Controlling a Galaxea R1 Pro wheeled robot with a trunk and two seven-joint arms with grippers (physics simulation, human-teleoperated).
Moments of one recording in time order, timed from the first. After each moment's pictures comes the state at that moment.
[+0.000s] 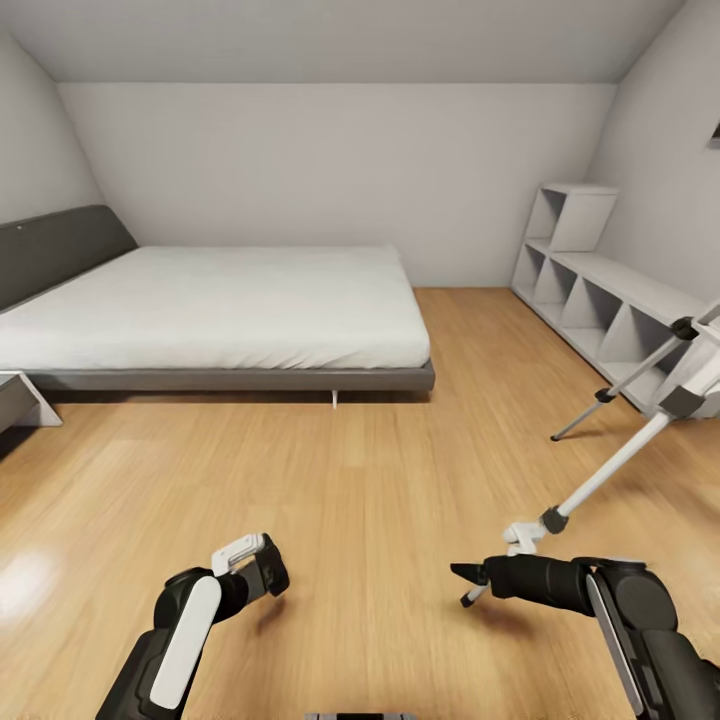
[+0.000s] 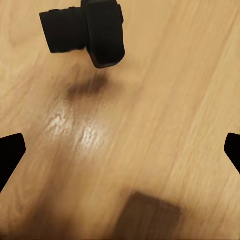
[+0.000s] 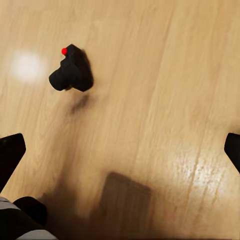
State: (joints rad) left arm -0.29 -0.09 0.03 -1.36 0.64 0.87 0.55; right arm -0.26 -0.12 -0.16 -1.55 0.09 1.04 0.86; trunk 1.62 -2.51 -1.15
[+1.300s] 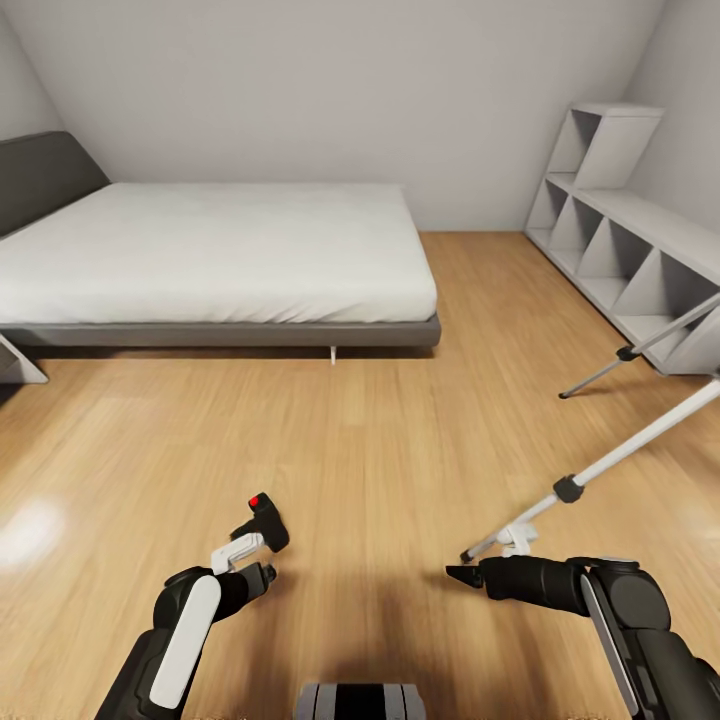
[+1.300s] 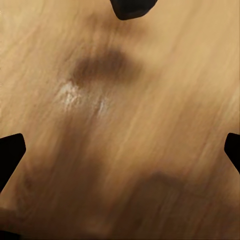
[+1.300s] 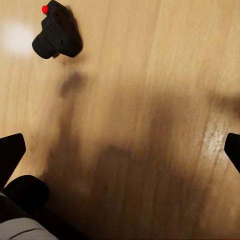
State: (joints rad) left arm -0.29 -0.09 0.03 -1.37 0.64 0.87 0.56; right arm -0.26 -0.12 -0.14 -1.55 0.09 1.04 0.86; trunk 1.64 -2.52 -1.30
